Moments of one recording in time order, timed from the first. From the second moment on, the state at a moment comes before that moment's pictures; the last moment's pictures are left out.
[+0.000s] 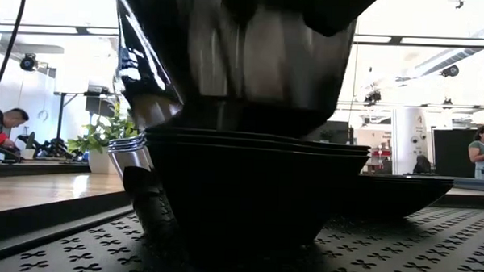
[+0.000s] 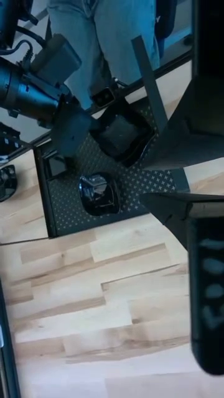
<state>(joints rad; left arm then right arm) -0.13 1.48 1.68 -0.99 0.22 0.11 0.69 2.37 2.20 -1.15 0.36 0.31</state>
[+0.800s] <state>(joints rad) -0.13 1.47 1.68 -0.99 0.22 0.12 0.69 2.35 2.20 -1.16 0.44 0.21</state>
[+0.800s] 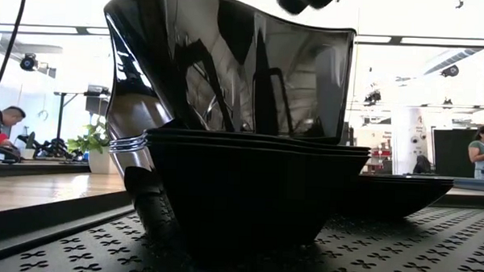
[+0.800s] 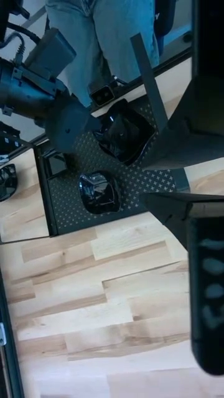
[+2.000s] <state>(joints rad) -0.13 1.47 1.68 -0.99 0.22 0.12 0.64 2.35 2.11 -1.14 0.26 0.23</state>
